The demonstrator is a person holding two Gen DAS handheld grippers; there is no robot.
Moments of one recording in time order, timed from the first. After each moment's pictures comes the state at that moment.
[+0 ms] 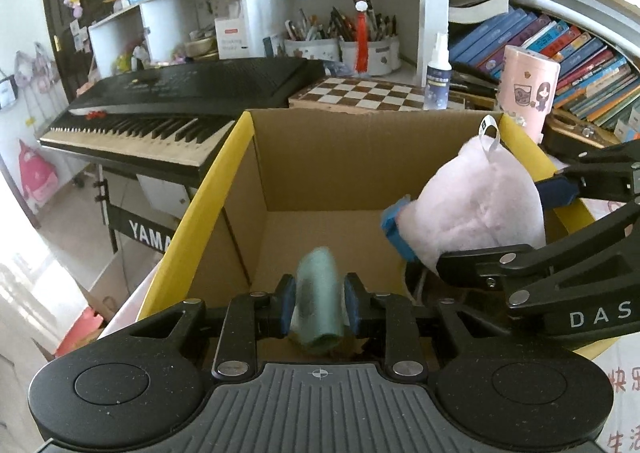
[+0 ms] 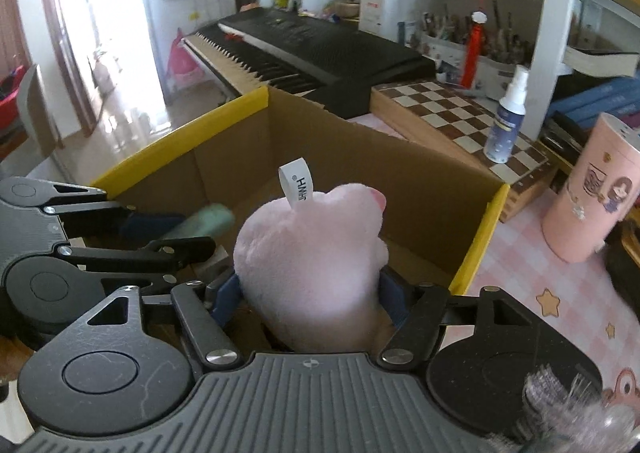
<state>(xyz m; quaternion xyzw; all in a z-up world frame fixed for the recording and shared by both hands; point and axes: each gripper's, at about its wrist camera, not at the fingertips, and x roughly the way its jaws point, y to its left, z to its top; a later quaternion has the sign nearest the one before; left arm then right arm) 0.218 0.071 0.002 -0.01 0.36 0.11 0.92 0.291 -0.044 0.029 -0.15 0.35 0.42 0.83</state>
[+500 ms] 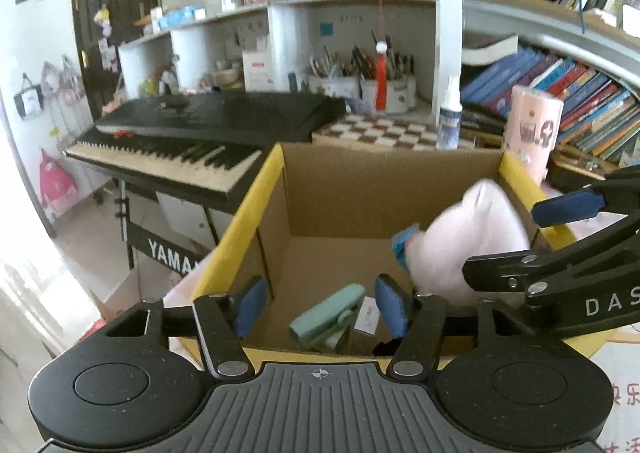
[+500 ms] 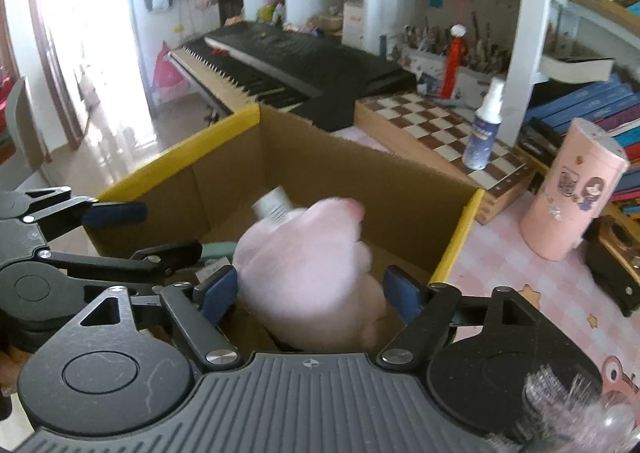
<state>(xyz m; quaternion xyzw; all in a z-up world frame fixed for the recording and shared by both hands) 0.186 0.068 0.021 -0.01 0.30 0.14 0.94 0.274 -0.056 0.046 -0.14 0.33 0.39 0.85</state>
